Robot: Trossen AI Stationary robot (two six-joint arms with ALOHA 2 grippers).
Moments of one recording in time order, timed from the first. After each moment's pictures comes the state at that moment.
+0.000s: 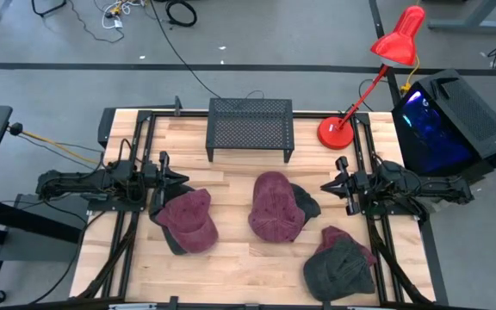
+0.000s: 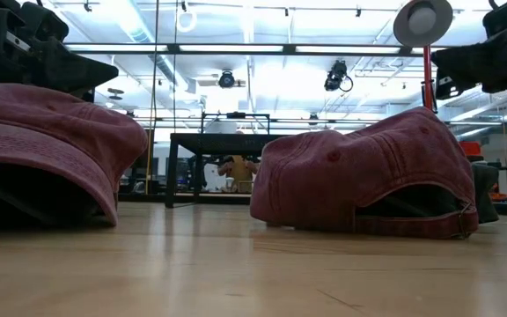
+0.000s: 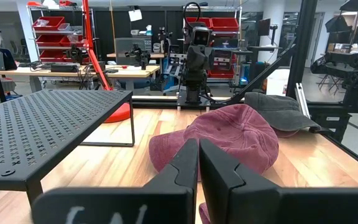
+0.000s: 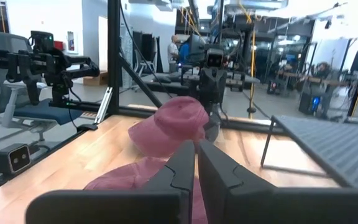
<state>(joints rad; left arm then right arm) 0.00 0.01 0.01 0.05 -0.07 -0.02 0.00 0.00 0.02 0.08 -0.17 -0.09</state>
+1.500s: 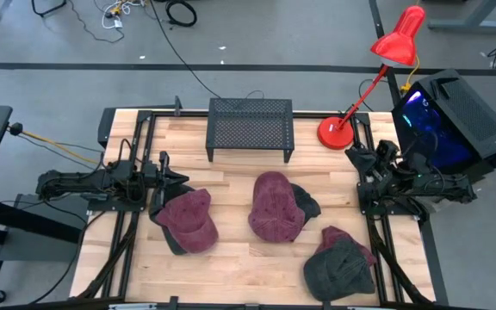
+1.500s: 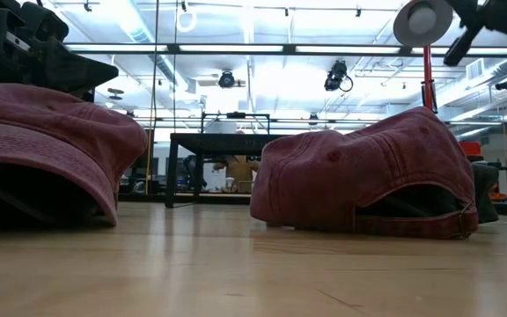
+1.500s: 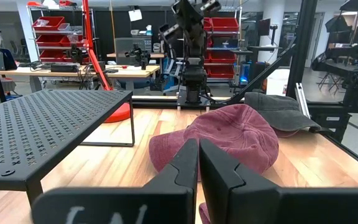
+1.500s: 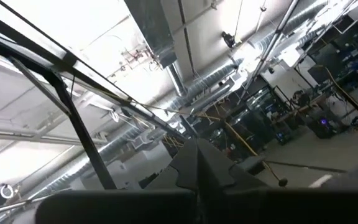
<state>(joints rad) 0.00 0.01 0.01 0.05 -0.07 -0.02 0.00 0.06 0.16 0.46 0.14 0.56</state>
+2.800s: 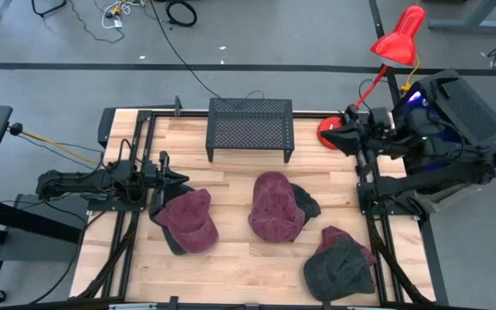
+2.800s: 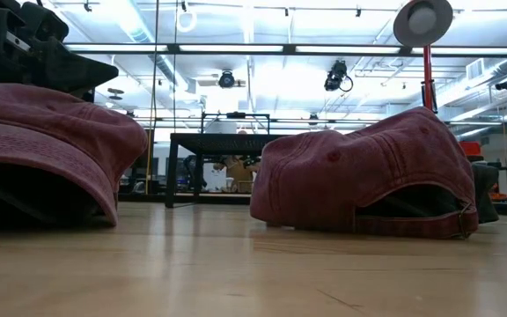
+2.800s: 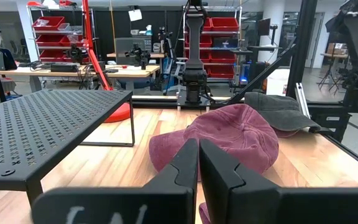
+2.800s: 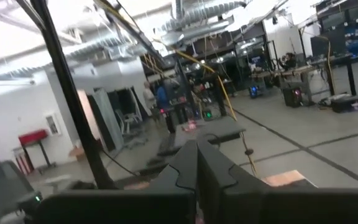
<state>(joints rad) 0.00 0.01 0.01 0.05 -0.07 -0.02 0.00 0.83 1.06 -0.03 0.00 0.26</state>
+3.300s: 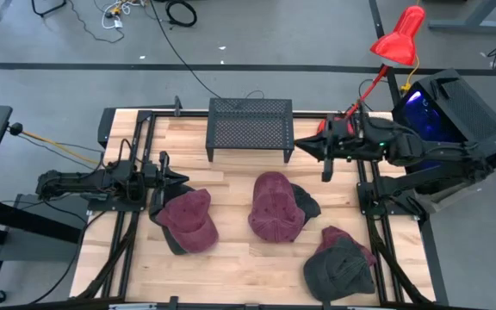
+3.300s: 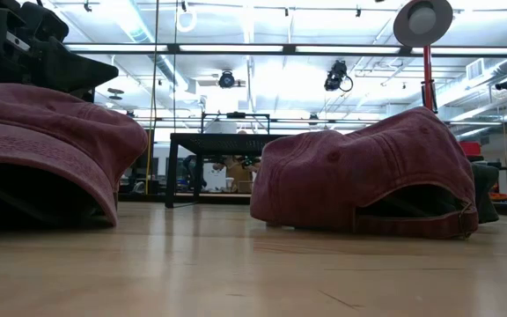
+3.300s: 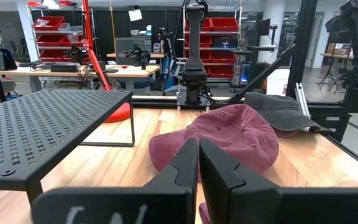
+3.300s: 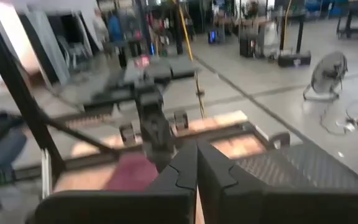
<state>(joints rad) 0.00 0.01 0.01 0.05 -0.07 -0.02 0.00 0.97 1.06 -0.21 0.12 0.13</state>
